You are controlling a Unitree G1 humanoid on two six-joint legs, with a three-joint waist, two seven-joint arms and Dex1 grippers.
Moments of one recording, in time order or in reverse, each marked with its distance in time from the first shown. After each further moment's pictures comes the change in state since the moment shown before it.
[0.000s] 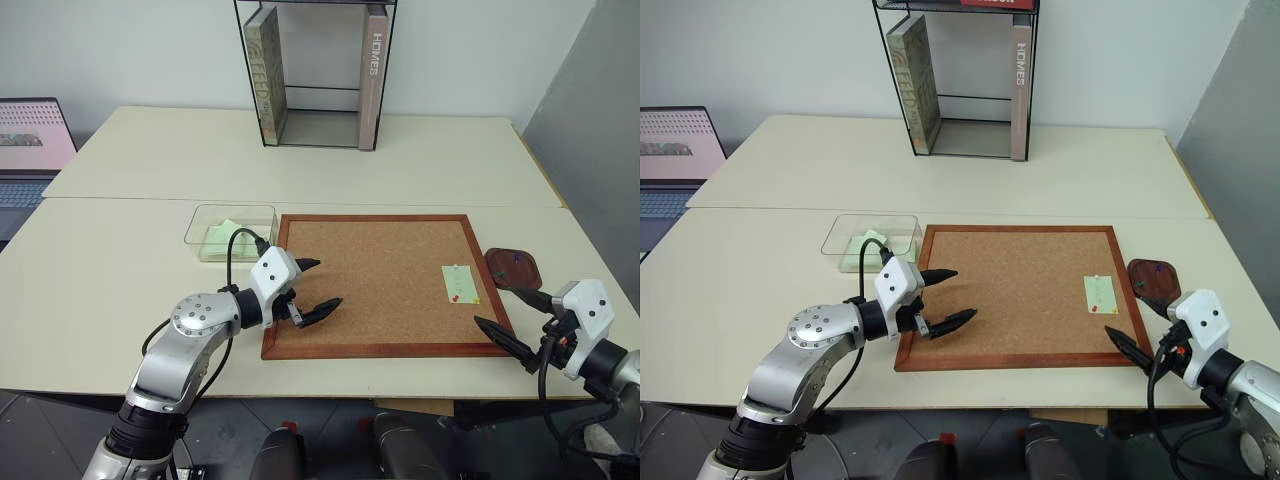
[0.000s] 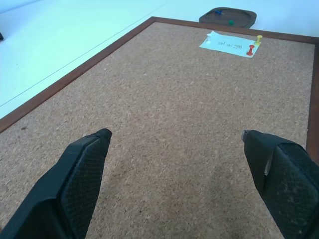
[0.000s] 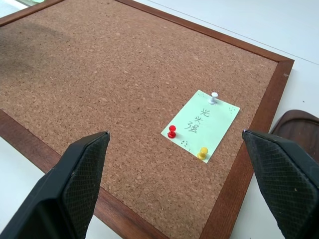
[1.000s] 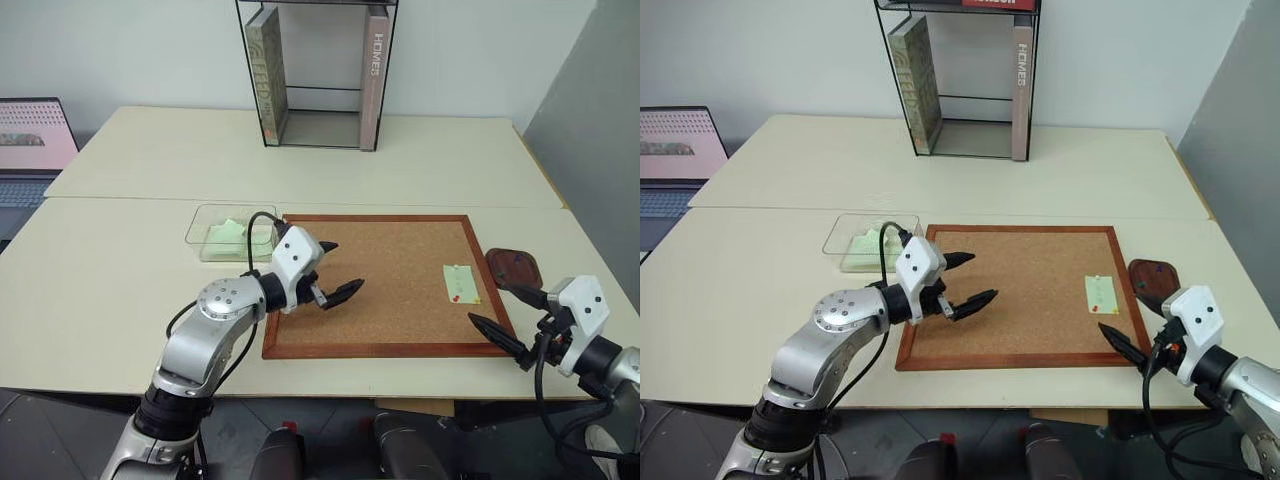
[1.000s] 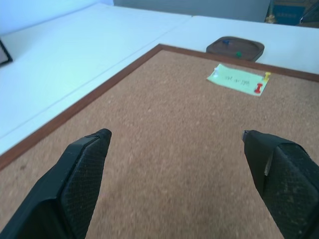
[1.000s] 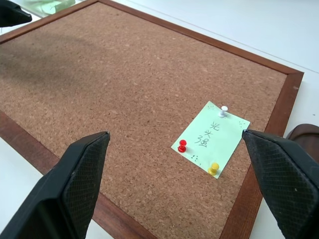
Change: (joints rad) left arm -0.135 -0.119 -0.068 -0.003 0.006 0.123 0.115; right arm -0.021 0.024 0.016 -0.063 0.026 0.039 -0.043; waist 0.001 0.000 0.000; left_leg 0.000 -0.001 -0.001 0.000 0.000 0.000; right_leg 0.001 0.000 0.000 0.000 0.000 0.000
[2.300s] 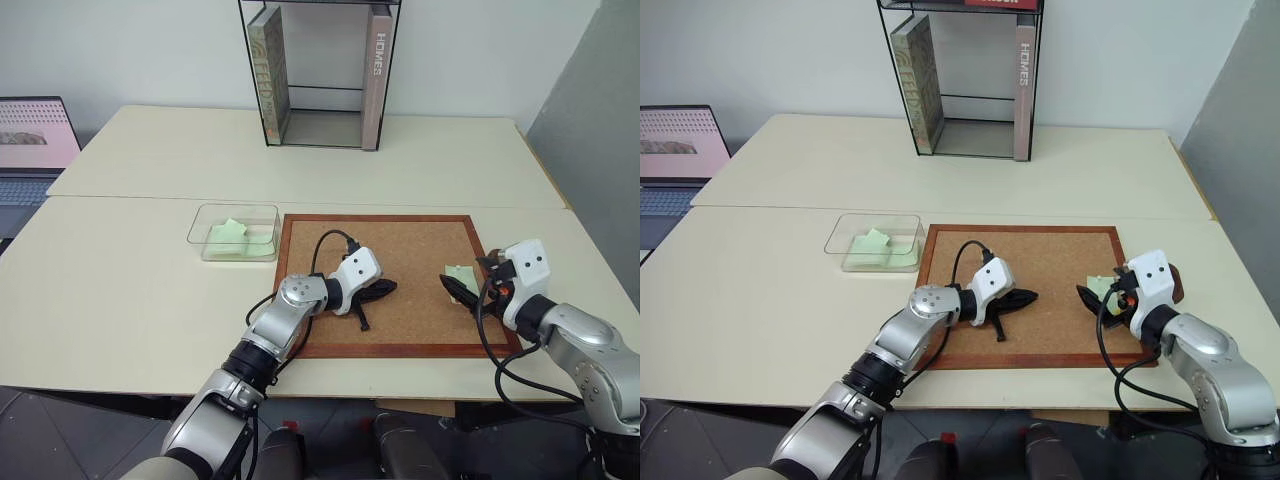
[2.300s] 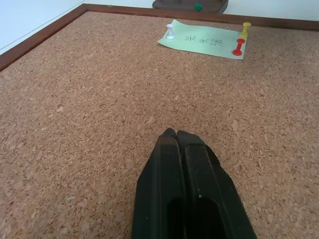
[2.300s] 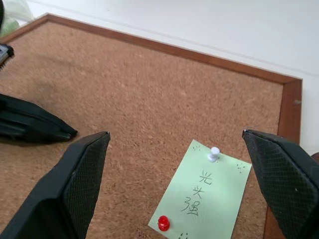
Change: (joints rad) left arm -0.223 -0.215 -0.206 0.676 0.211 -0.402 -0.123; right arm -0.384 0.085 0.253 0.283 -0.097 0.104 -0.219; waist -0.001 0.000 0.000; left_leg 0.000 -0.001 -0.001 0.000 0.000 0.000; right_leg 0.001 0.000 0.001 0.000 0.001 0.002
